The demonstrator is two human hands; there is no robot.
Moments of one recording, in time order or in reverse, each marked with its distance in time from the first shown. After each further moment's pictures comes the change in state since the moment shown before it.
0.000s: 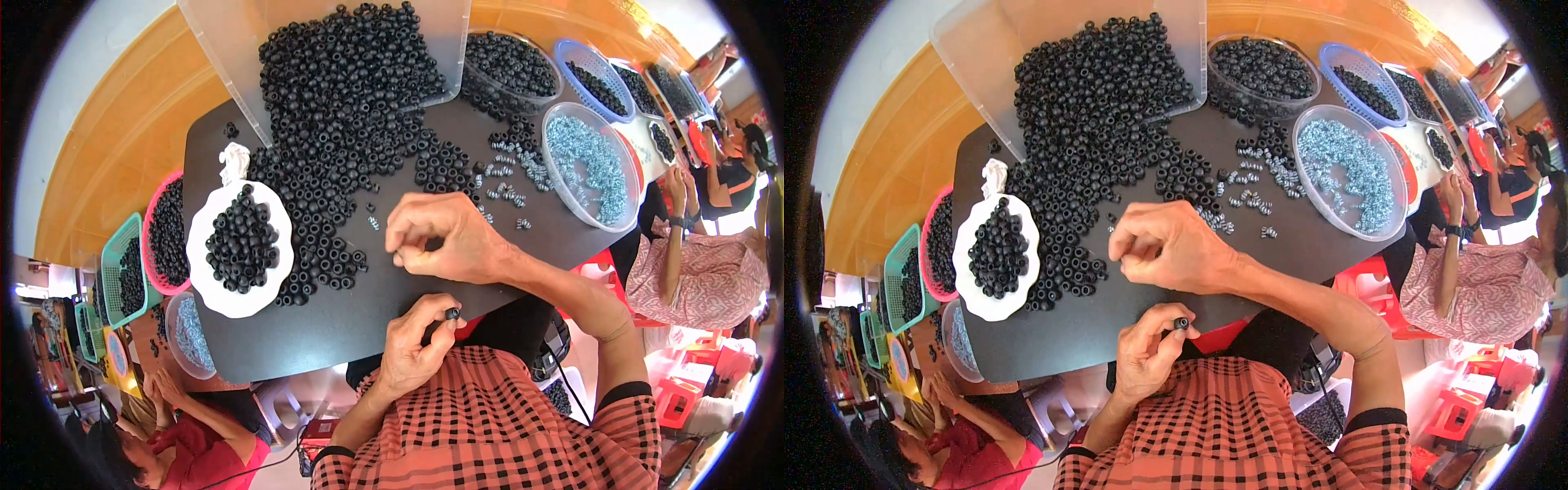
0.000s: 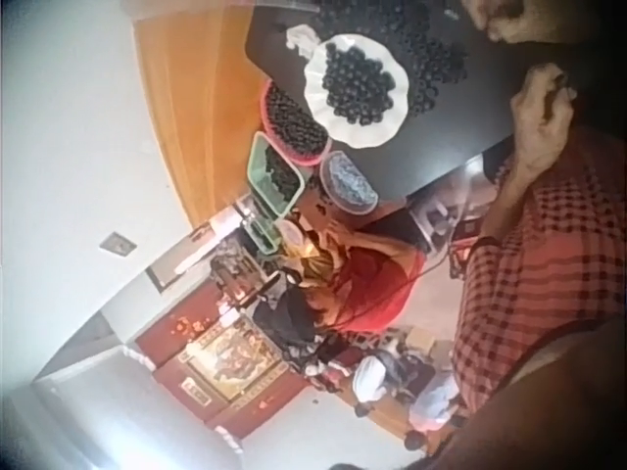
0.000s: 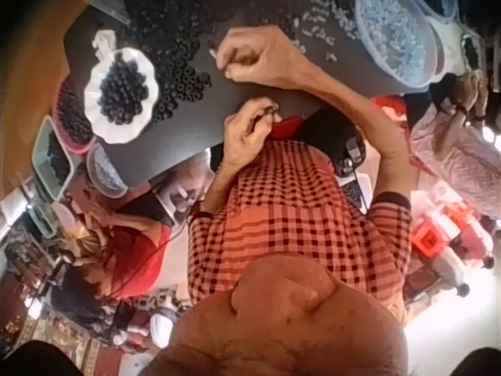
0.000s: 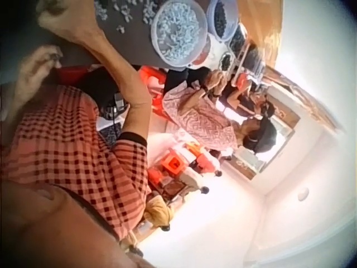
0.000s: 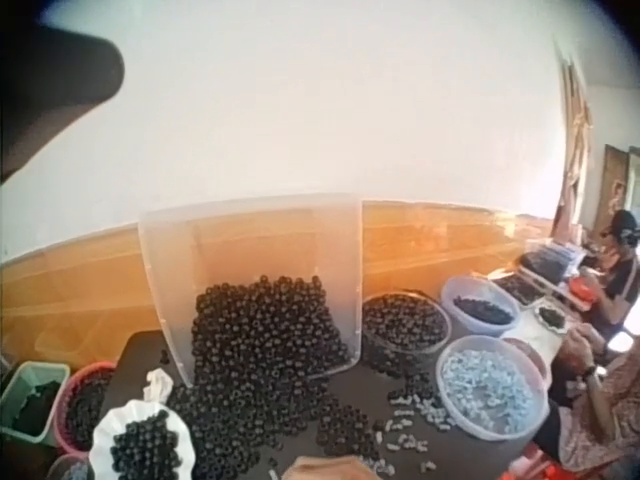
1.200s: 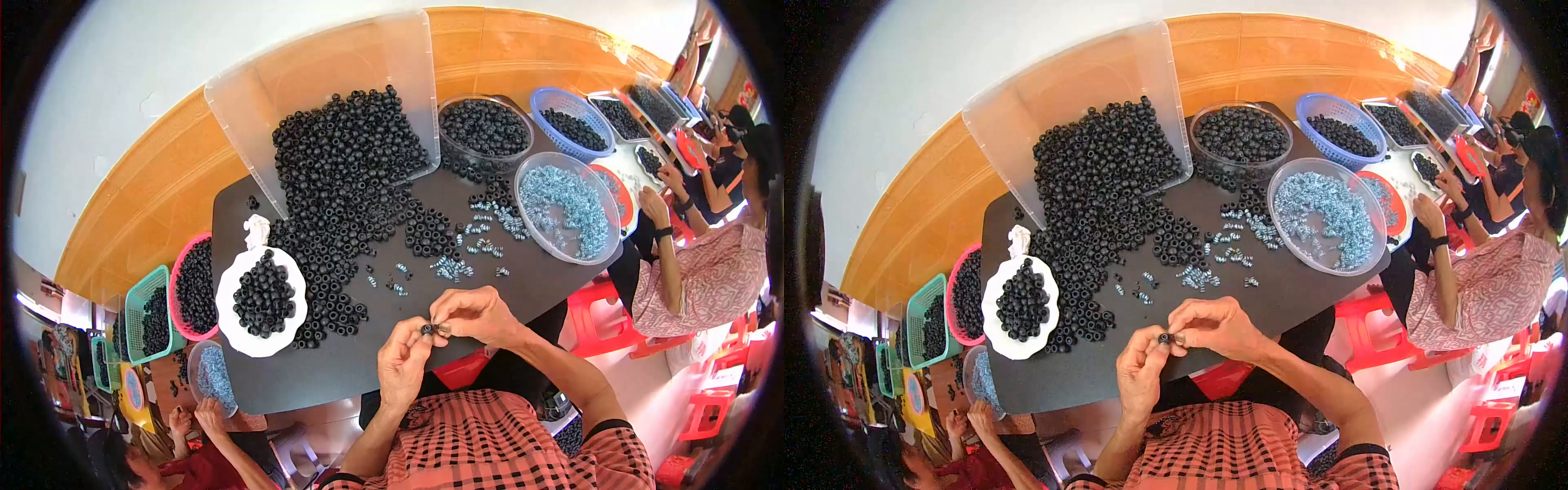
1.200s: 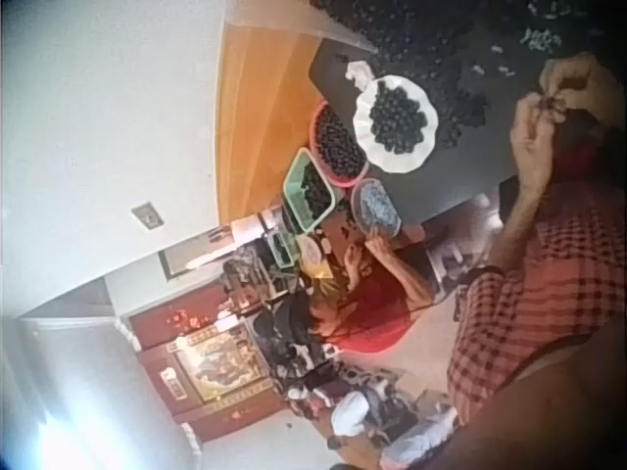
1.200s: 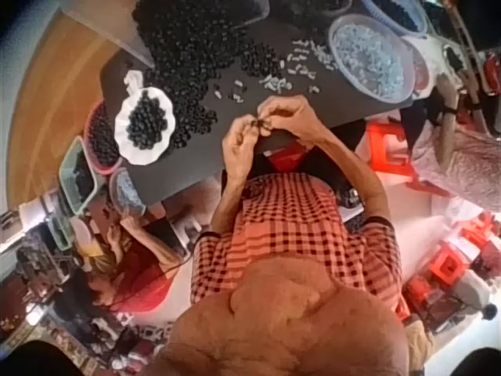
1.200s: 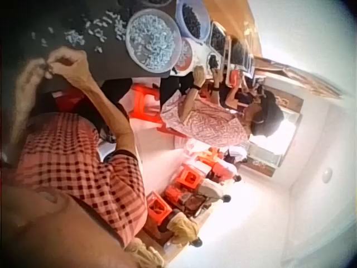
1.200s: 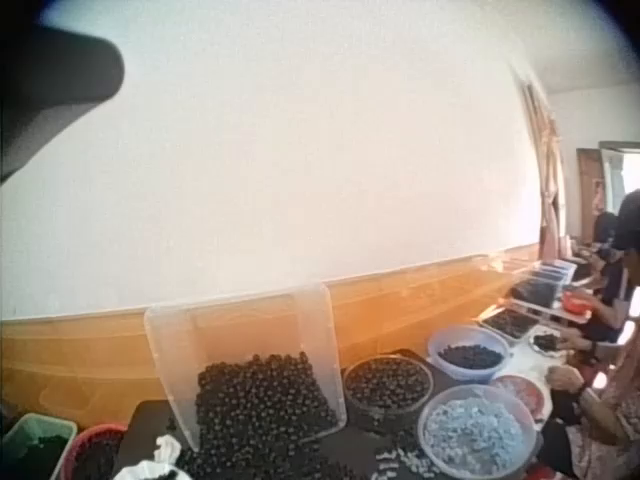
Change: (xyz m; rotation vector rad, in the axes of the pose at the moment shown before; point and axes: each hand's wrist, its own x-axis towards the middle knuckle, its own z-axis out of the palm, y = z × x) left_hand 0.013 0.002 0.010 -0.326 0.192 -0.061; right_hand -0.087 0.022 0.000 0.650 0.134 0.074
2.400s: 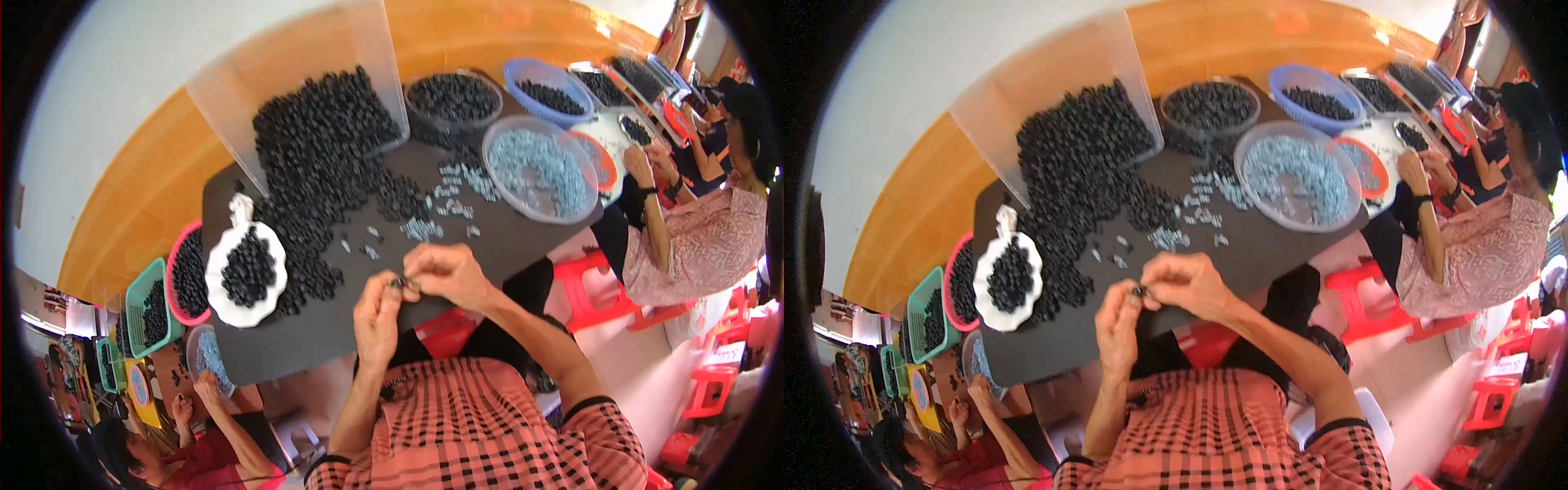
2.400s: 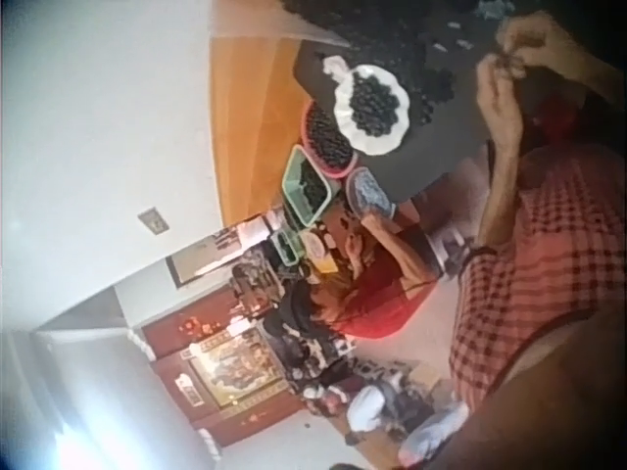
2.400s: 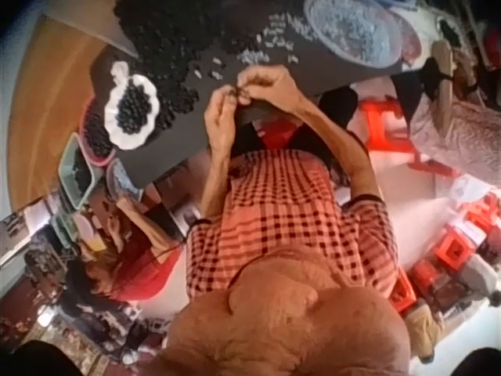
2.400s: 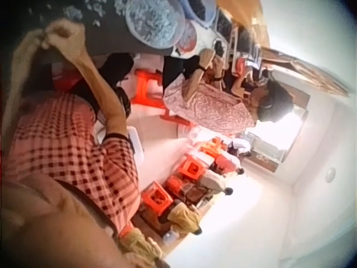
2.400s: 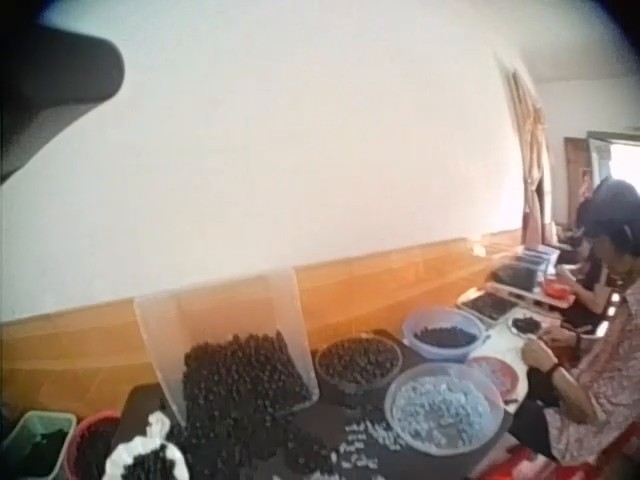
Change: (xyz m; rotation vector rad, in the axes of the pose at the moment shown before) left_hand 0.004 0.002 0.005 0.274 0.019 0.098; right_hand -0.006 0.006 0.005 -0.124 0.078 -0.205
